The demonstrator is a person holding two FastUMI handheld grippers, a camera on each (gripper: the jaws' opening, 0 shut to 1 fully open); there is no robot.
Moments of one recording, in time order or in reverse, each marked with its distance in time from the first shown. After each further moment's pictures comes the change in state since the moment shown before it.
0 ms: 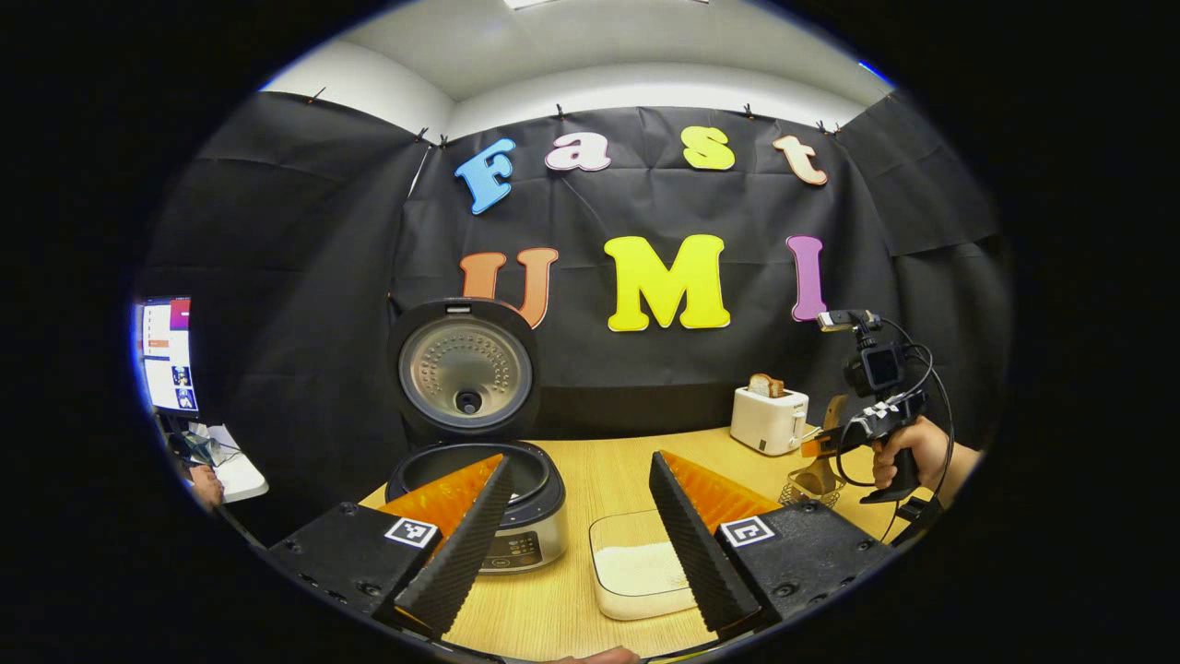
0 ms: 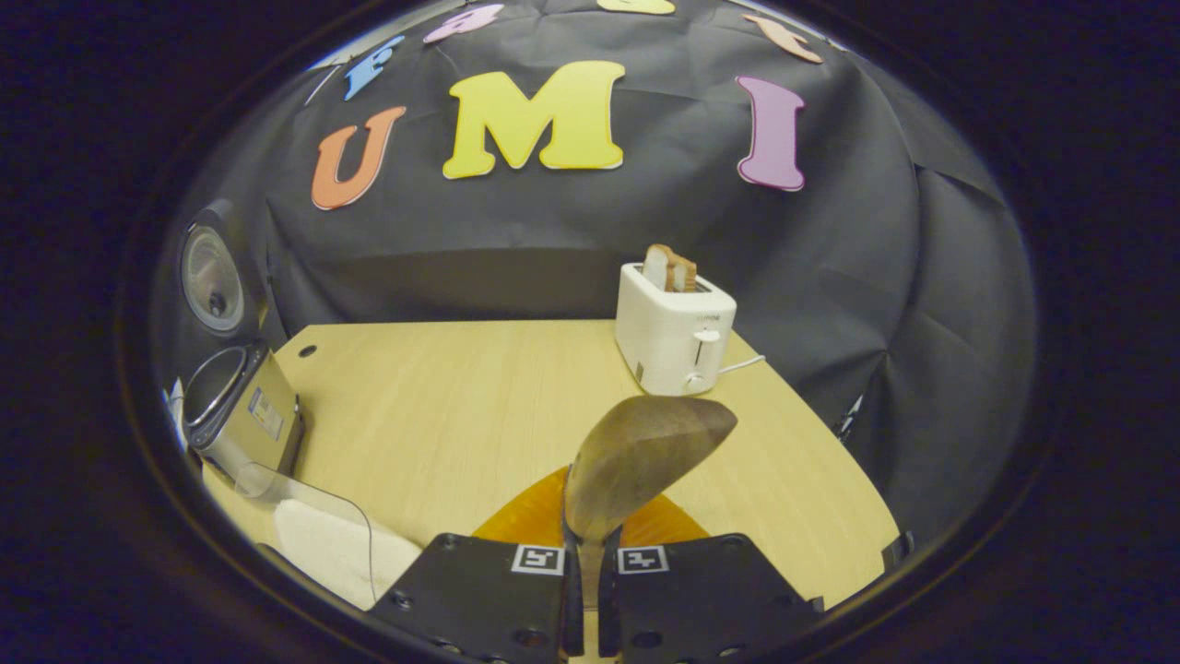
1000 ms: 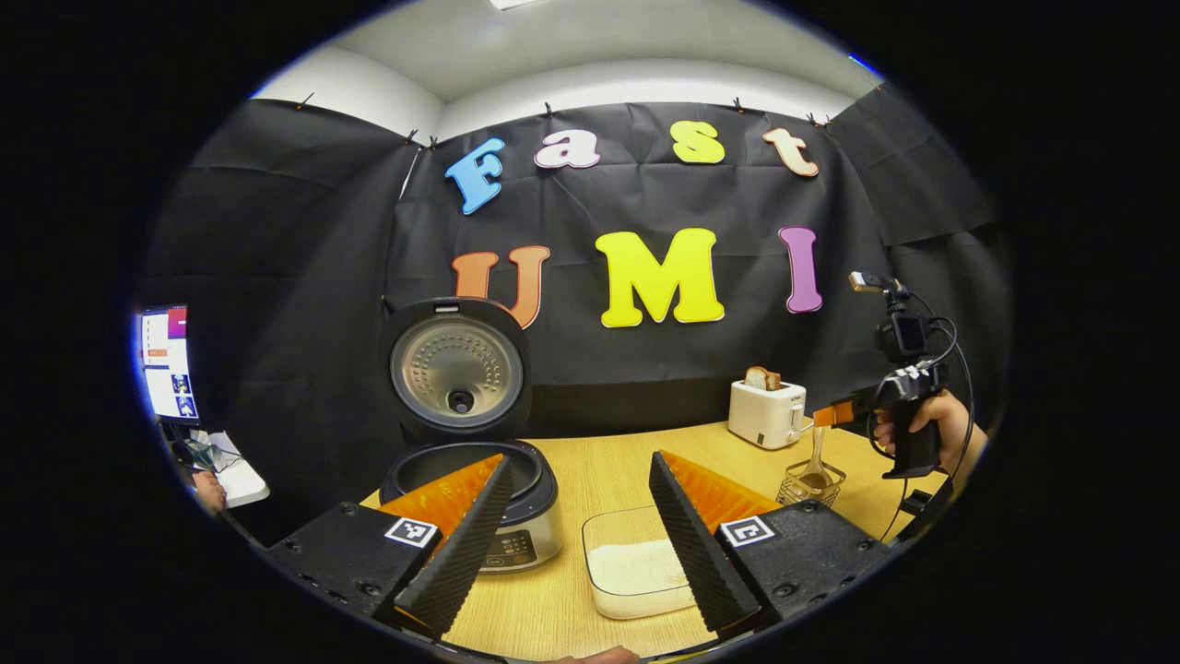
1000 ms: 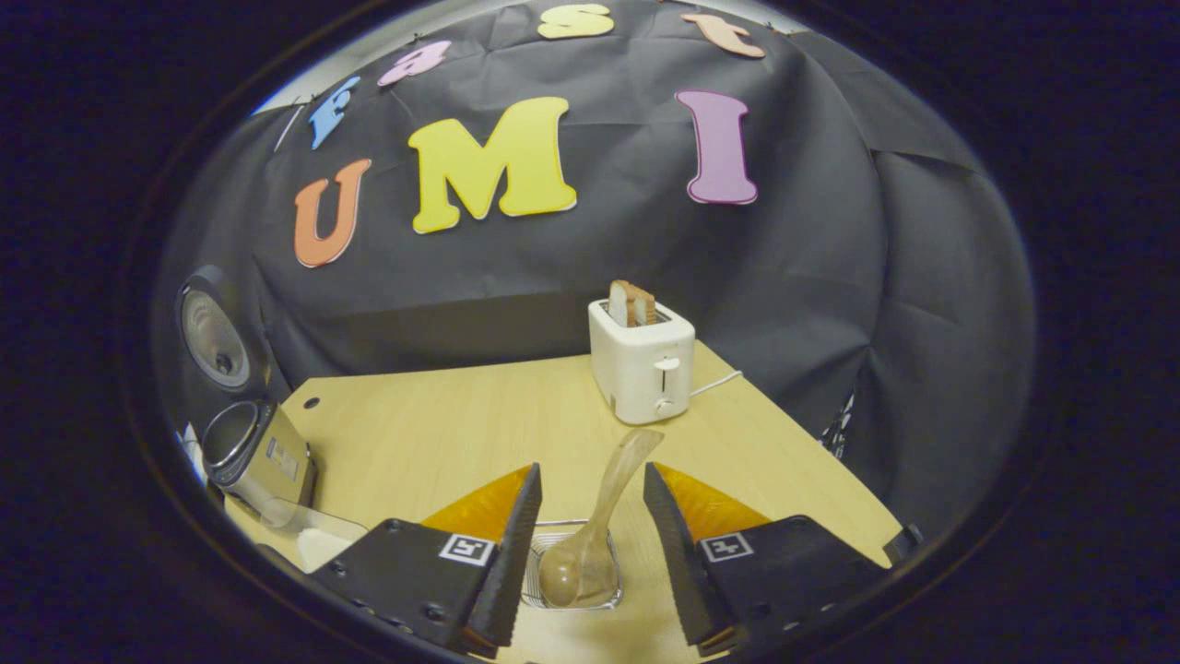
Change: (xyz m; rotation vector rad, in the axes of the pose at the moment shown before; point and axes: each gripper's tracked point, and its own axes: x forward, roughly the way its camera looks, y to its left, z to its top) left arm 0.002 -0.015 -0.002 0.031 0.005 -0.013; right arm -0.043 -0.036 0.033 0.096 -0.148 0.024
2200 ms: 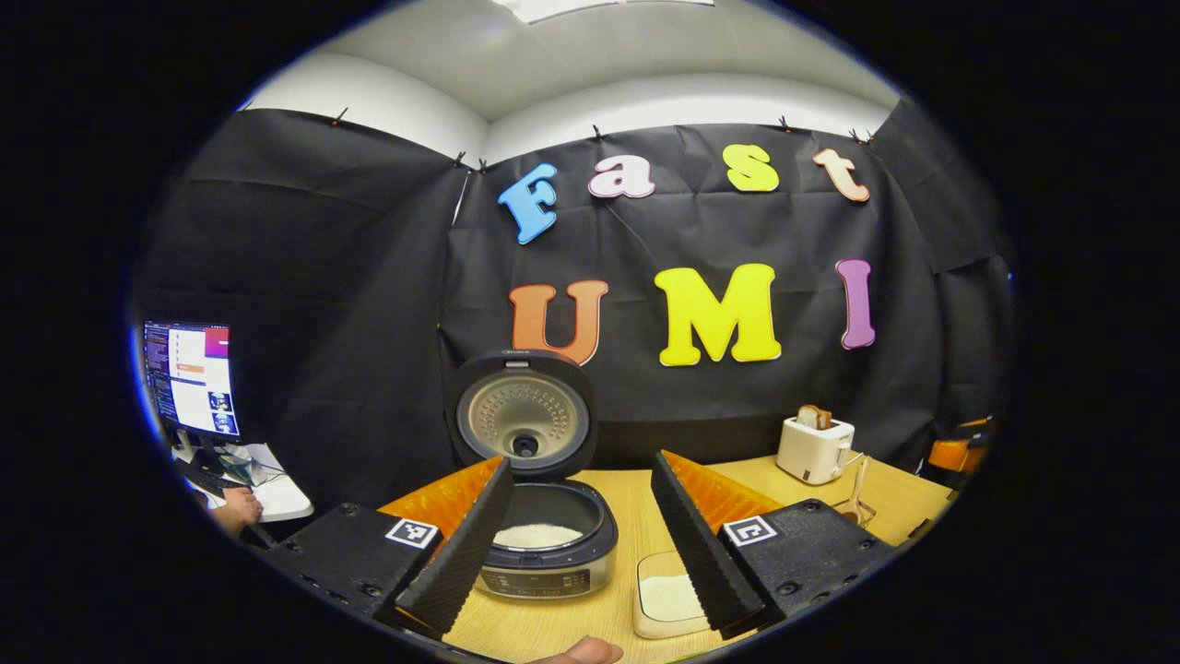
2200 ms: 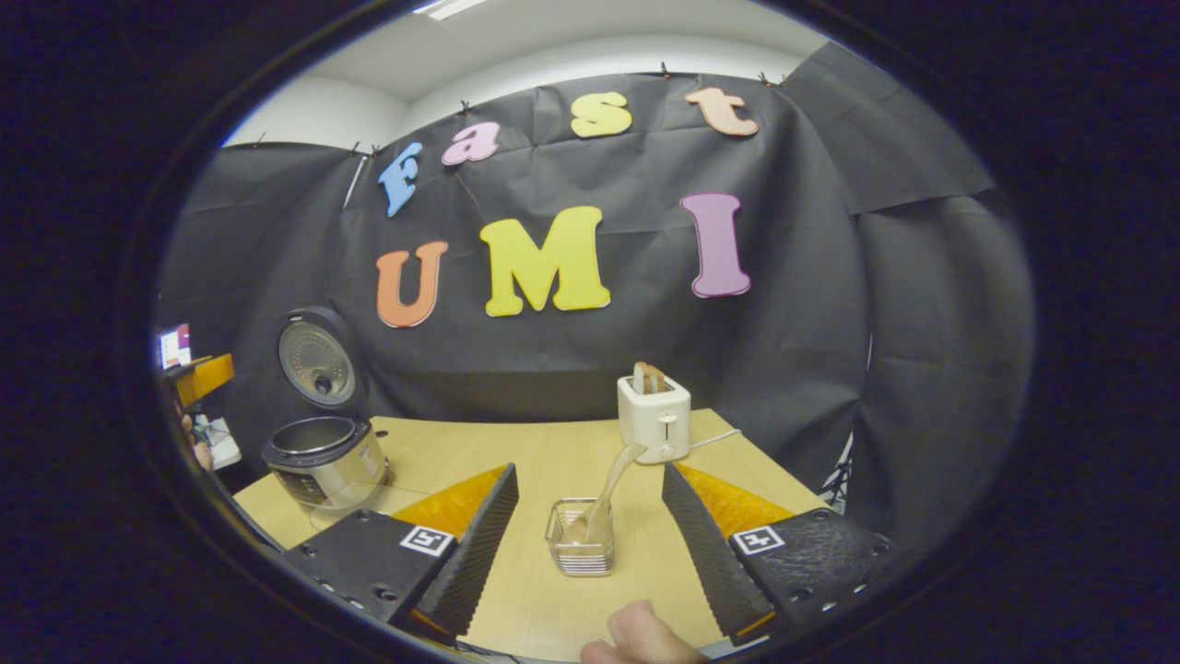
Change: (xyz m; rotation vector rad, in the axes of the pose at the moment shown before) left arm 0.001 0.066 0.077 -0.026 -0.082 0.187; right arm -0.151 -0.022 -0.024 -0.003 -0.259 0.148
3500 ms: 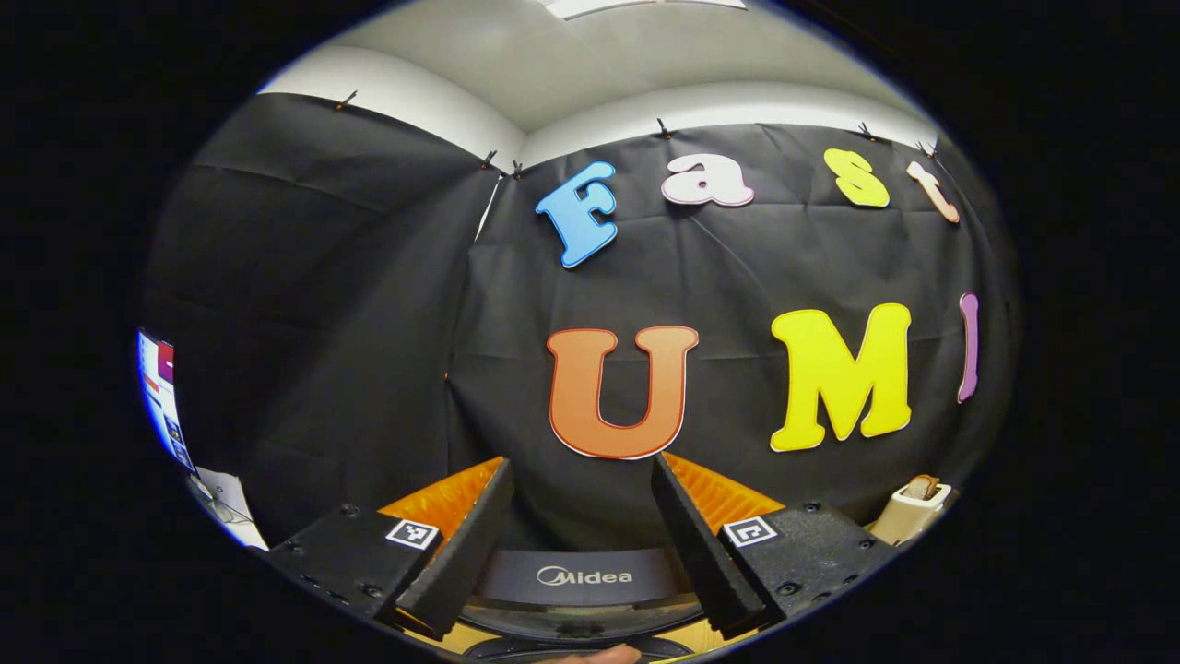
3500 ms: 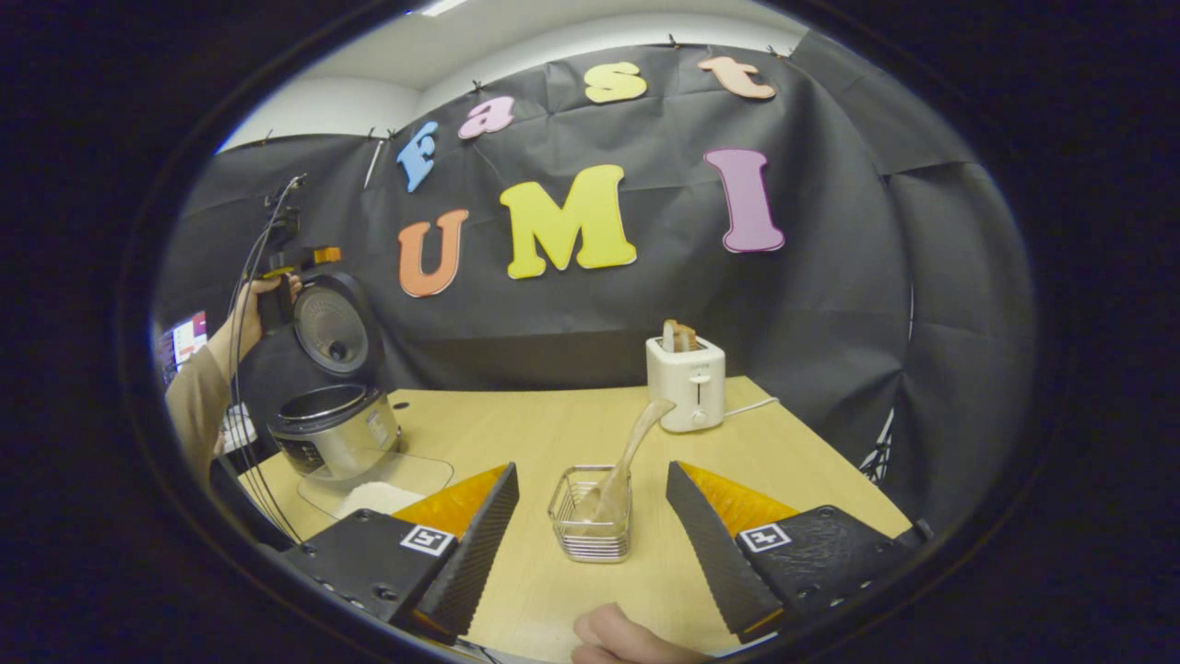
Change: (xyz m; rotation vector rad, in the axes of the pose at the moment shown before) left arm 0.296 0.098 0.058 -0.051 -0.123 0.089; right arm 0.045 0.004 -0.047 -0.032 0.053 0.092
